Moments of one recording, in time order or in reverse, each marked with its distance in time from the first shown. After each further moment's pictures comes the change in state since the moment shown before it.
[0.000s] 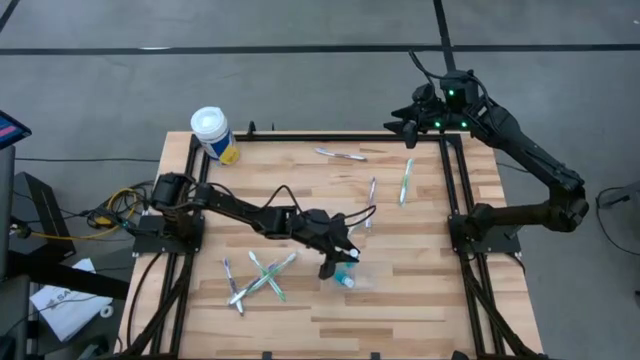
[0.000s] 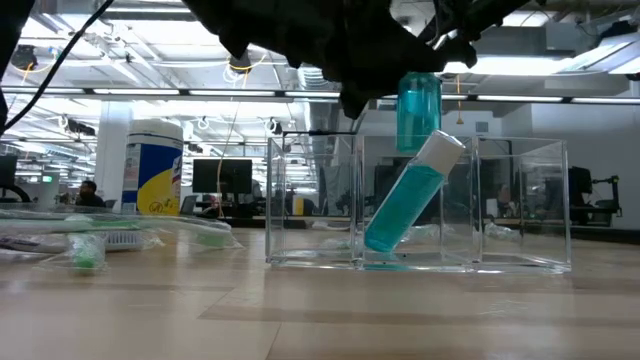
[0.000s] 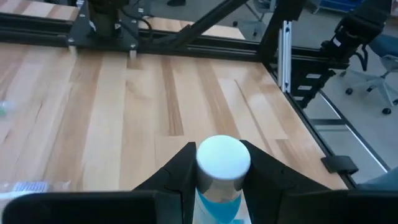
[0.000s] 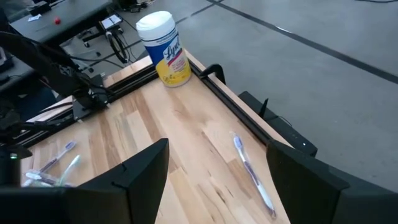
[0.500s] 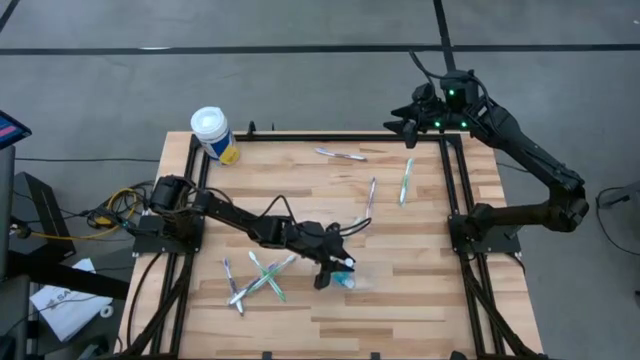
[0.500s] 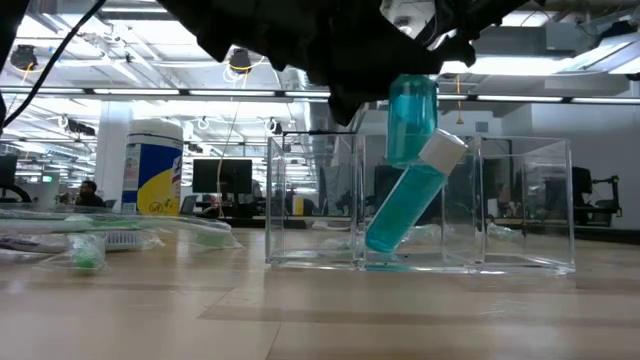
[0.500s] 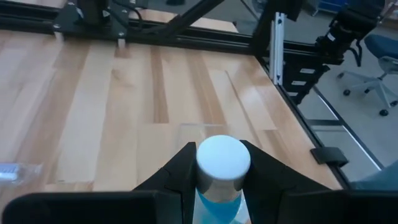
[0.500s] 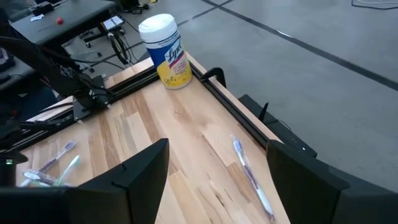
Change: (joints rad) left arm -0.047 0.000 -0.075 0.085 -0.059 -0.040; right arm 0.001 0.000 0.000 0.014 -0.004 -0.012
